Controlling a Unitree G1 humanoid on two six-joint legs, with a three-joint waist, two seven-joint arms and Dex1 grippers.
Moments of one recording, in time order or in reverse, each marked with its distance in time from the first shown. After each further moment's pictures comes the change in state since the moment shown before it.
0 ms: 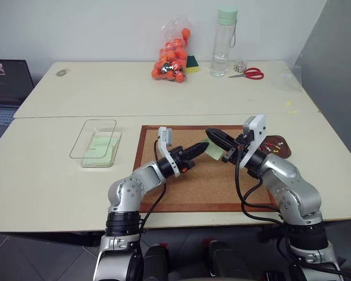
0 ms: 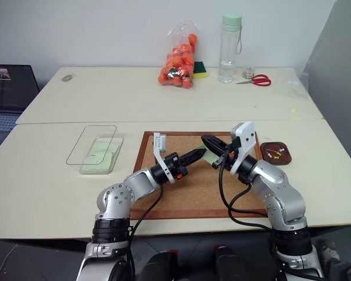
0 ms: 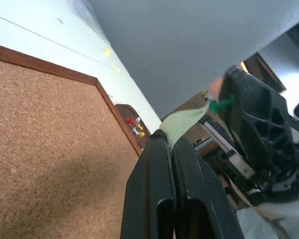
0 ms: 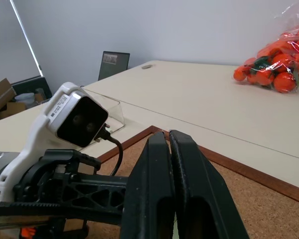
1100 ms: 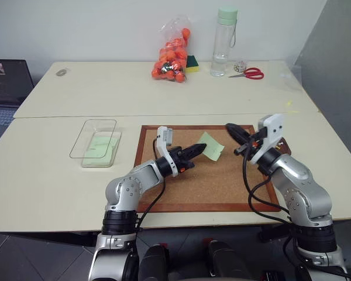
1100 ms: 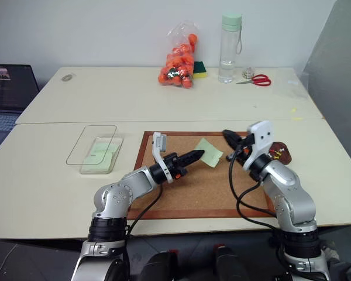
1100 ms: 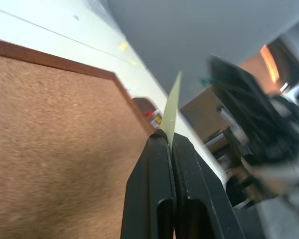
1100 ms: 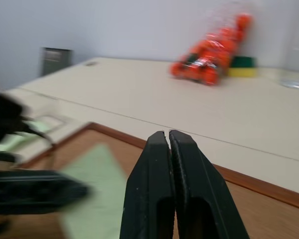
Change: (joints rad) left arm 0.000 0.104 -0.130 -0.050 0.111 -0.079 -0.045; right arm 0.024 -0.037 -0.132 0.117 -0.123 -0.056 -0.227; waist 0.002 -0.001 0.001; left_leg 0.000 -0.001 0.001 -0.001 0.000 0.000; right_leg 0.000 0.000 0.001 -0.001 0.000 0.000
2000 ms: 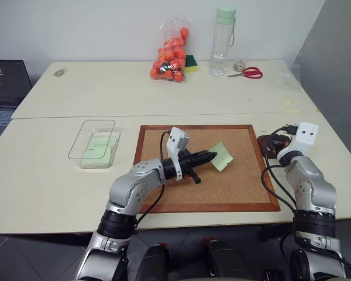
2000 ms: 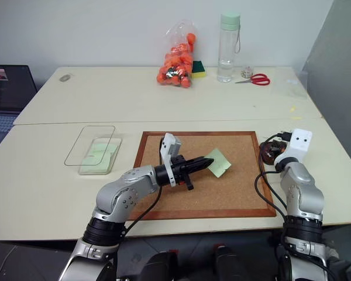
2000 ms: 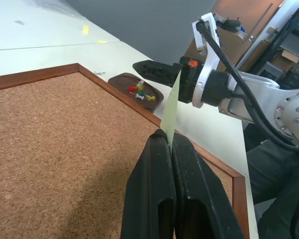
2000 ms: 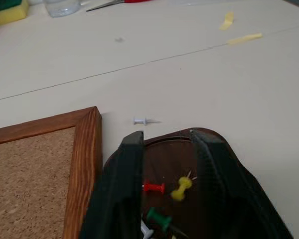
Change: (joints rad) left arm 0.000 0.086 -0.171 -0.046 0.162 -0.153 -0.147; right arm -0.105 0.045 -0.224 0.292 -0.067 0.085 -0.297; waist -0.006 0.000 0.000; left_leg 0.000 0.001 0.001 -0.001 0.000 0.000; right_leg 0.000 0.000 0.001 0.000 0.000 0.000
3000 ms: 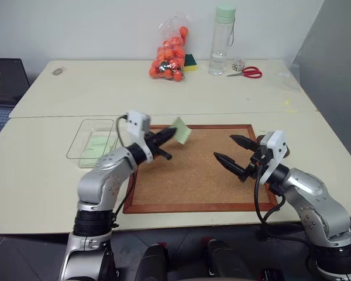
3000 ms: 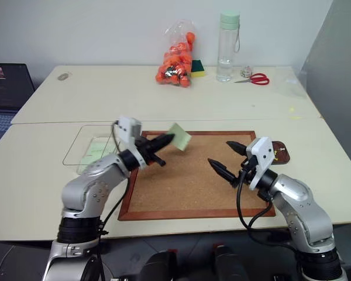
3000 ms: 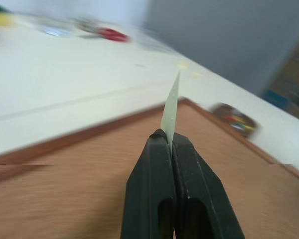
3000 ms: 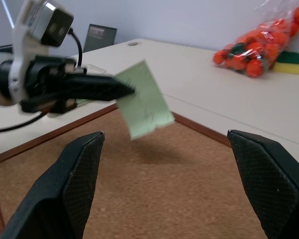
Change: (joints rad) left arm 0.020 0.113 0.275 -0.109 0.083 -0.040 0.271; right arm 0.265 -0.175 0.328 -0.545 0.196 -0.083 0.571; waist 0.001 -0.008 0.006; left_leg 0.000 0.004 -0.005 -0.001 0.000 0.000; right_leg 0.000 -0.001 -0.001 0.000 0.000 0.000
